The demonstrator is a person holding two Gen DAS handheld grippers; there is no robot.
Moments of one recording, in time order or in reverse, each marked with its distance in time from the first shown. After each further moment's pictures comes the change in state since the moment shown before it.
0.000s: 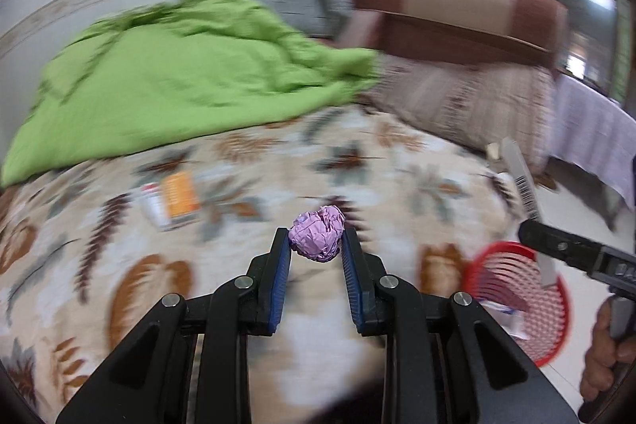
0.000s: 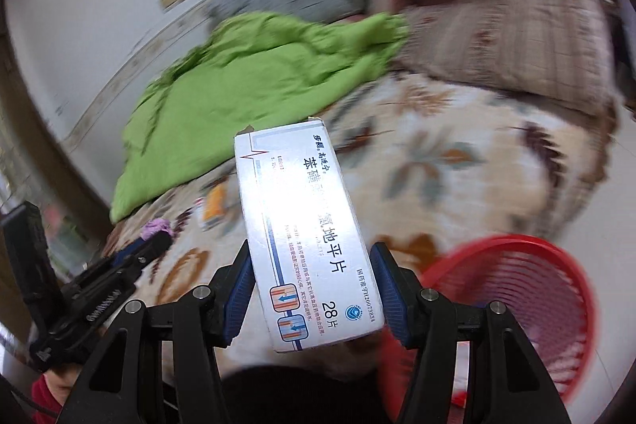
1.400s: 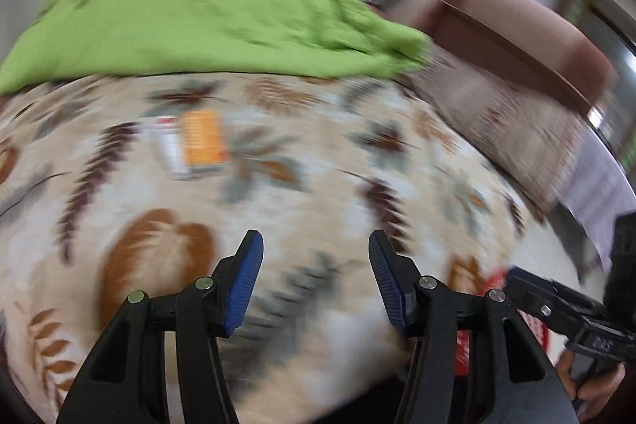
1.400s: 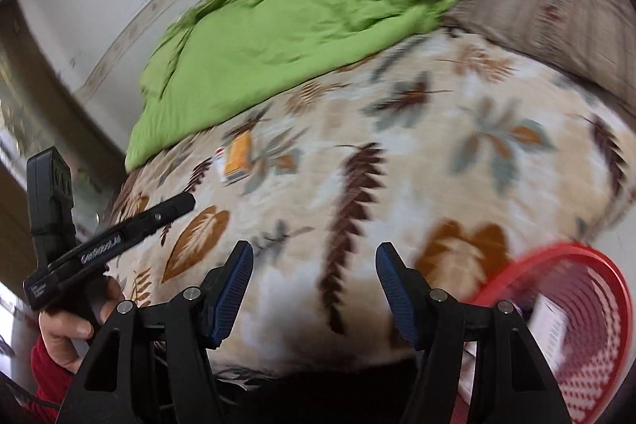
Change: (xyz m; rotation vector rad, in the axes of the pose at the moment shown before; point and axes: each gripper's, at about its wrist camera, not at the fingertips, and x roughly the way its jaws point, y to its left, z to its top) left arm 0.038 0.119 0.000 -0.314 0.149 0.023; right arm 0.088 0.063 0.009 -0.130 0.232 0.119
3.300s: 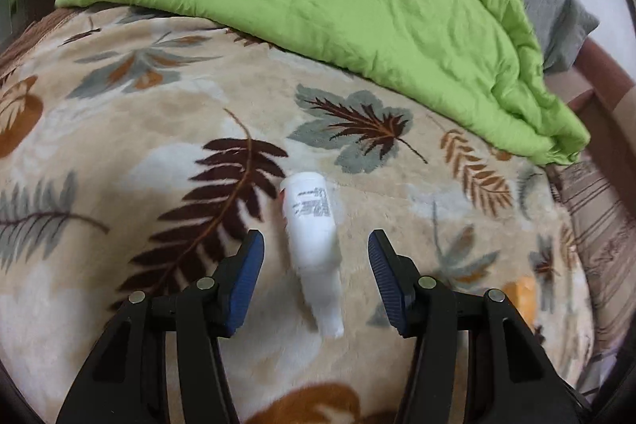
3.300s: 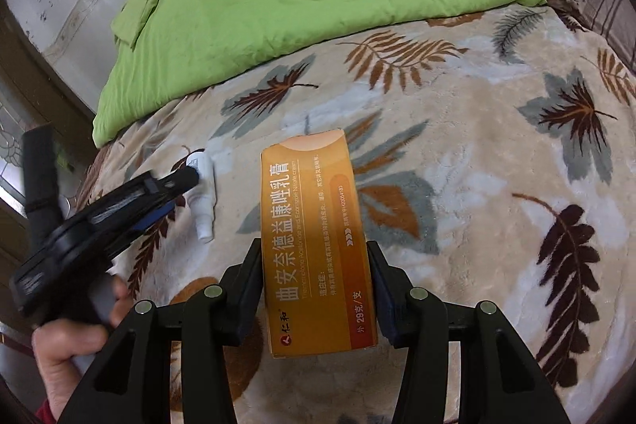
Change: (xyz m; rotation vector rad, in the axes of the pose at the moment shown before) left arm 0.134 0.164 0.082 -0.328 0.019 0.228; right arm 0.232 0.092 0.078 -0.043 0.161 -0.033
